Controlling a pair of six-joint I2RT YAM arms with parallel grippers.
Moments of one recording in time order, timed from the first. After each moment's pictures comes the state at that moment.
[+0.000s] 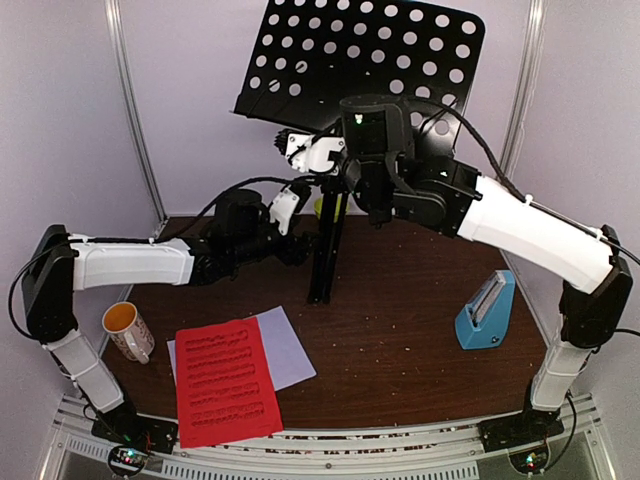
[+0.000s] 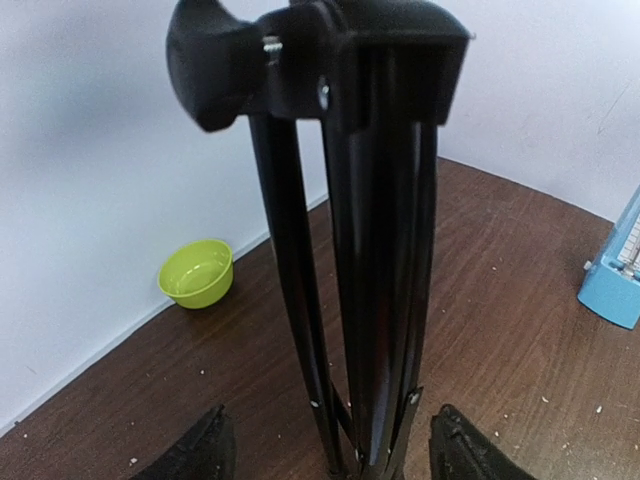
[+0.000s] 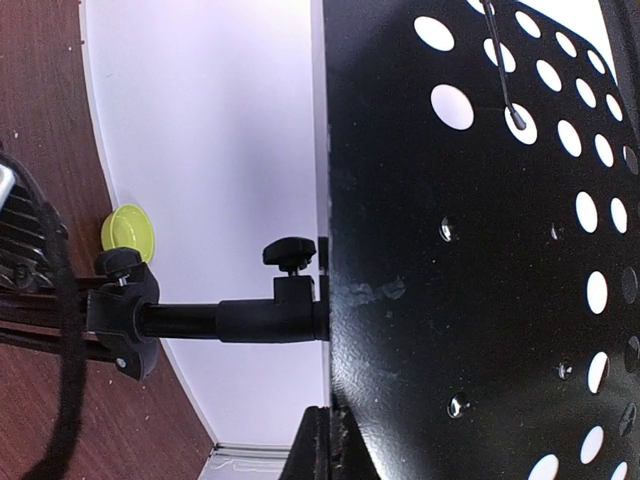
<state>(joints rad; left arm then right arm) -0.79 1.66 1.13 0.27 -0.02 0.12 1.11 1.78 1.96 -0.28 0.98 -1.23</state>
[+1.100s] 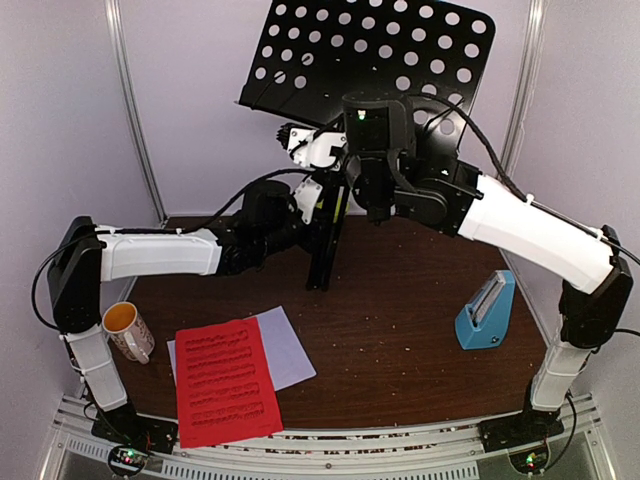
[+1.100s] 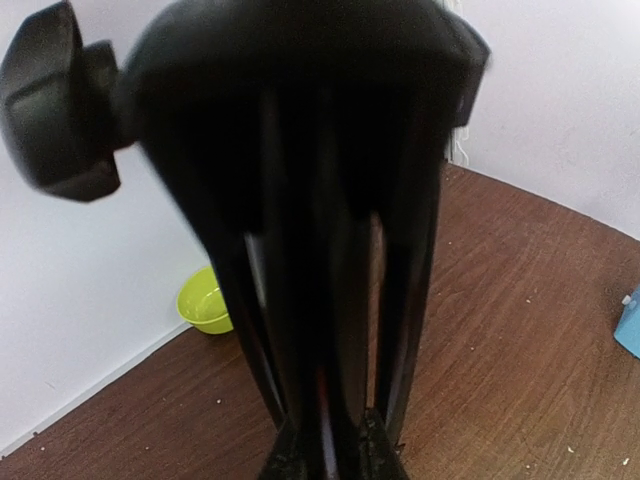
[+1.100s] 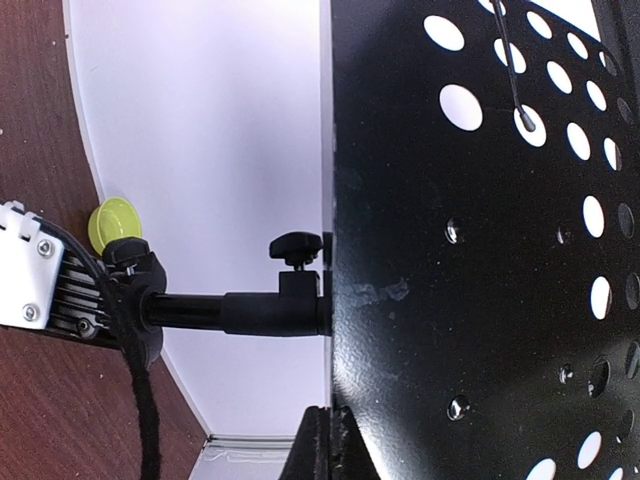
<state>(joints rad) -0.84 1.82 1.33 0.25 -0.17 0.13 1.12 1.78 1.98 -0.26 1.02 -1.26</state>
